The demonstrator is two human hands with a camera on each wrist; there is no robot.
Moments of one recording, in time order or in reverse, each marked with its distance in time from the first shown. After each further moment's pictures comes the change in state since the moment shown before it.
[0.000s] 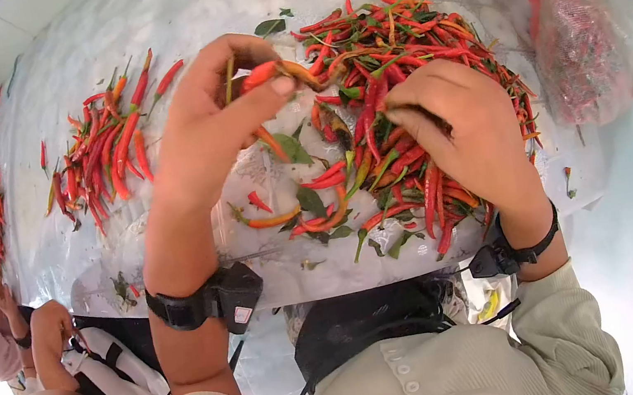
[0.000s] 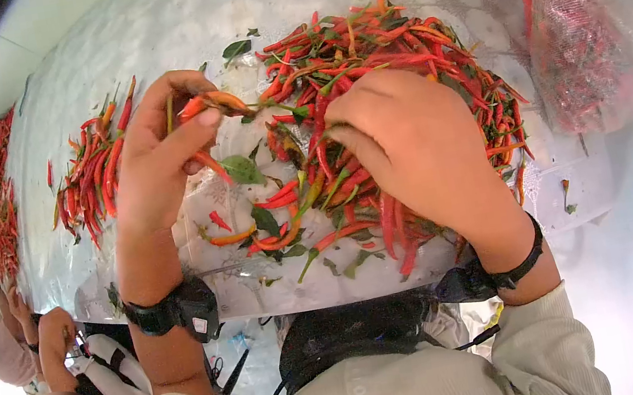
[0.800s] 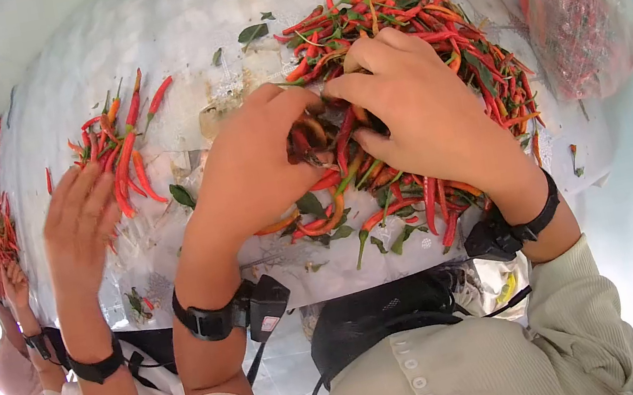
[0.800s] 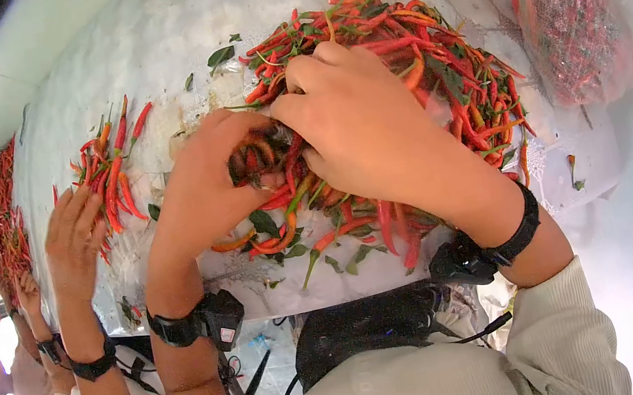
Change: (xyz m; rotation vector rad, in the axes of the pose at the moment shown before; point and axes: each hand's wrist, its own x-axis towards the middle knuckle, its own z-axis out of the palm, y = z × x) left_hand -0.007 -0.015 0.022 0.774 -0.251 0.209; right_hand 0.019 -0.007 0.013 -0.095 -0.277 0.052
